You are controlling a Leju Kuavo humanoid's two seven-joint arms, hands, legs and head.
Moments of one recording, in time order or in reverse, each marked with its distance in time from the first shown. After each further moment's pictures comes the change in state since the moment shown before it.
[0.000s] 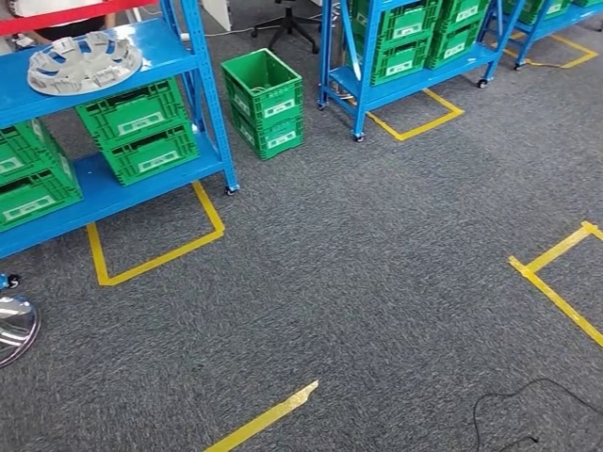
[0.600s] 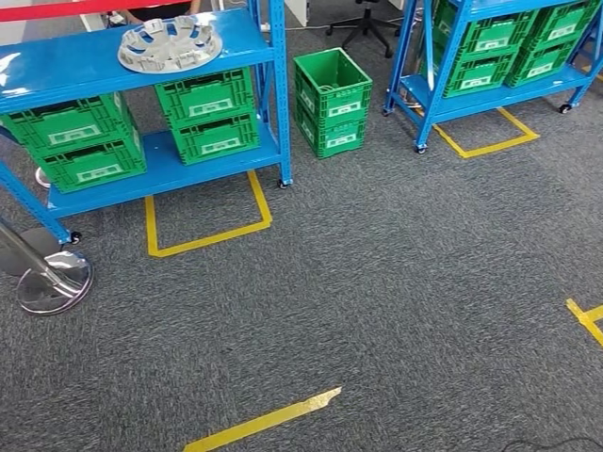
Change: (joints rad) left arm 0.011 0.001 -0.013 -0.001 0.000 0.001 0.000; right arm -0.010 0.000 -0.011 0.010 0.000 0.002 -0.002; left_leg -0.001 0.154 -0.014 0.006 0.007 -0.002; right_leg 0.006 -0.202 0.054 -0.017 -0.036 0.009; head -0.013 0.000
